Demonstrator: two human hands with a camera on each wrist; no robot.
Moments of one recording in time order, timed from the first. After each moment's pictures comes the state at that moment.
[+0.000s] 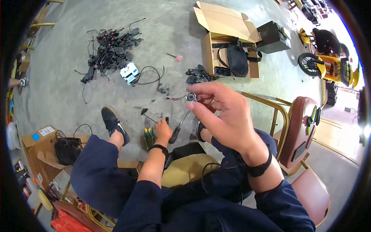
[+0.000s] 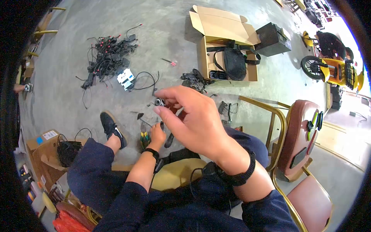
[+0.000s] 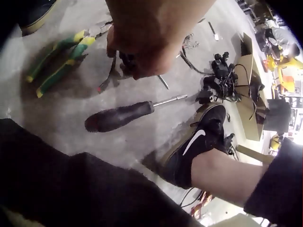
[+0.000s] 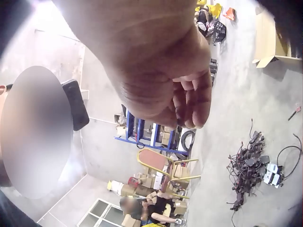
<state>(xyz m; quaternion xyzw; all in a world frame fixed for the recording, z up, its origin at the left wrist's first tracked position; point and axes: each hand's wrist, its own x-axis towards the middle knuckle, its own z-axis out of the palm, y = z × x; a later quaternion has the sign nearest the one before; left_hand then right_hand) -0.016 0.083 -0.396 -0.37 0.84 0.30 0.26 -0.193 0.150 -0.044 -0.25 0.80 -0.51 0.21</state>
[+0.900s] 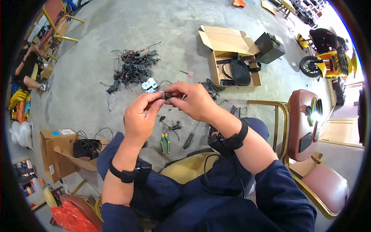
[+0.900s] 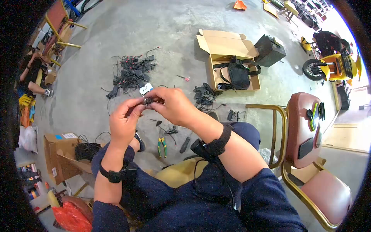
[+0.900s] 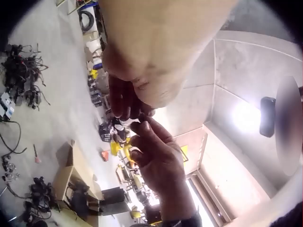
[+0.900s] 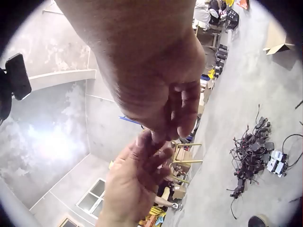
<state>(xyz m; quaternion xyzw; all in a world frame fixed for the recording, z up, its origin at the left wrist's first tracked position) -0.048 -0.021 -0.049 -0.15 0.80 0.56 -0.18 -0.161 0.117 -0.056 -0.39 0.71 -0.54 0.22</state>
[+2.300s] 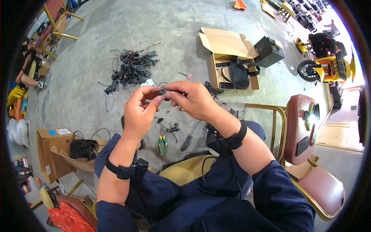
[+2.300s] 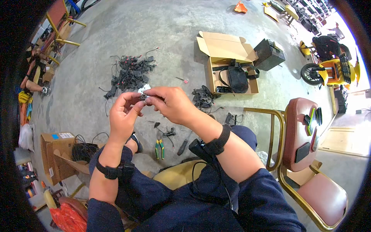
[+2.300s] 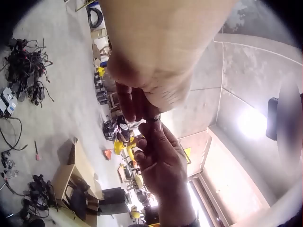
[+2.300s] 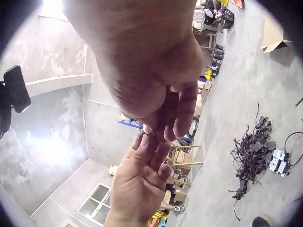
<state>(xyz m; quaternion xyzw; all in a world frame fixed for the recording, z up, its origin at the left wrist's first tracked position) -0.063 -0.033 -0.058 -0.16 0.71 0.66 -0.16 -0.169 0.106 -0.046 -0.32 0.70 -0.57 0.29</state>
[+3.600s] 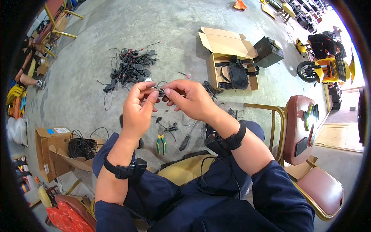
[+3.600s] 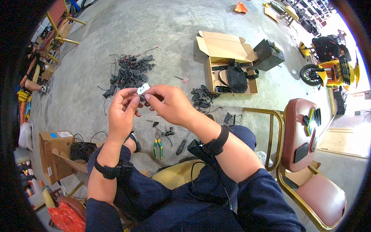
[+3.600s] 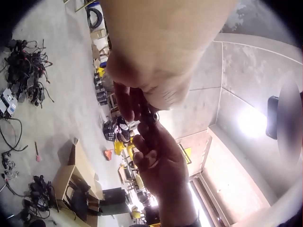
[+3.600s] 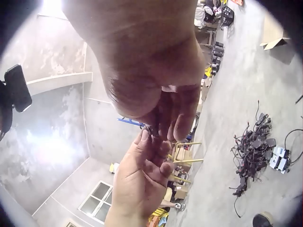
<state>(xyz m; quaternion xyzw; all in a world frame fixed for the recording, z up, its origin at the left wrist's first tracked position) -0.064 -0.034 -0.056 -0.16 0.72 0.66 -0.15 -0.168 0.104 -0.047 -0.30 0.67 -0.59 0.34</state>
